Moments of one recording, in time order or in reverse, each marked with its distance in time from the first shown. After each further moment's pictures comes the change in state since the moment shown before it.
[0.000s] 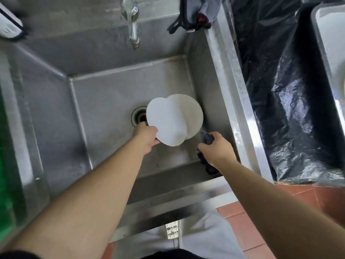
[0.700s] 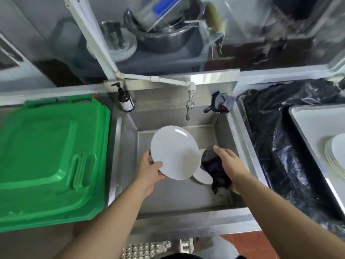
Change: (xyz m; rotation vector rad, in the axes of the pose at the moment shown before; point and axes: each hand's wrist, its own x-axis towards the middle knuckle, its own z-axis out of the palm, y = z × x) left_hand -0.231 0.040 -0.141 -0.222 0.009 0.424; right_hand -0.160 -0.135 -0.077 0.625 -0.153 -0.107
